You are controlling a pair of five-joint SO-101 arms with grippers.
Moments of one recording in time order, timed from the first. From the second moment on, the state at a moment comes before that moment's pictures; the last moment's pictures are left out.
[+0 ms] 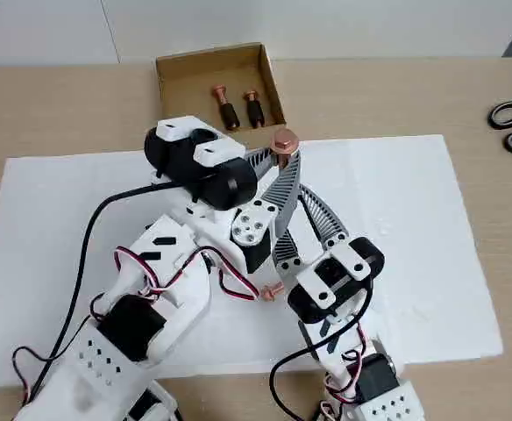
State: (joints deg) left arm 35.5 -53.6 43.6 28.0 12.9; right arm -28.1 -103.0 95.9 1.5 8.4
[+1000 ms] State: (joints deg) left arm 36.5 -56.0 46.6 34.2 12.5; right arm -28.0 -103.0 95.9 1.4 8.4
